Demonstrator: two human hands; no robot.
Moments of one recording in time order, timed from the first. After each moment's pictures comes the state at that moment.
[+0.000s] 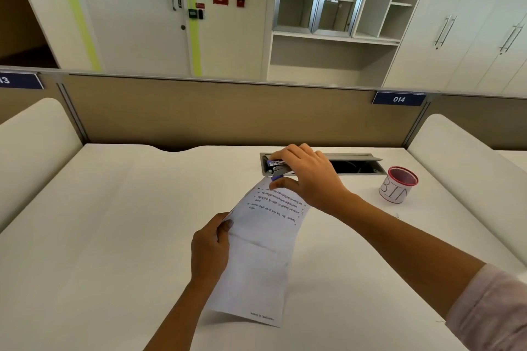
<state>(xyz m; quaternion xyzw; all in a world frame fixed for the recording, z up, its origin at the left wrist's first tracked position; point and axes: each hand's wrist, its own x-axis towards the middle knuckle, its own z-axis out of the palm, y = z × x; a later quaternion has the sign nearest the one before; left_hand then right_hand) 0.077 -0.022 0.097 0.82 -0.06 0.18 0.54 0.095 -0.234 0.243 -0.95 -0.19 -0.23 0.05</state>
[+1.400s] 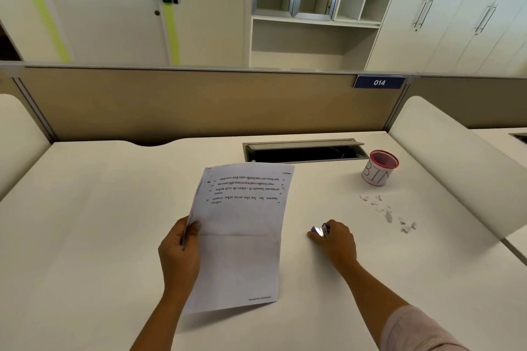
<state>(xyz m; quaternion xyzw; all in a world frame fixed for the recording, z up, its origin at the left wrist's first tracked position) 0.060 -0.012 0.097 0.75 -0.02 0.17 0.64 0.043 -0.343 0.028 -0.91 0.30 -0.07 0.28</state>
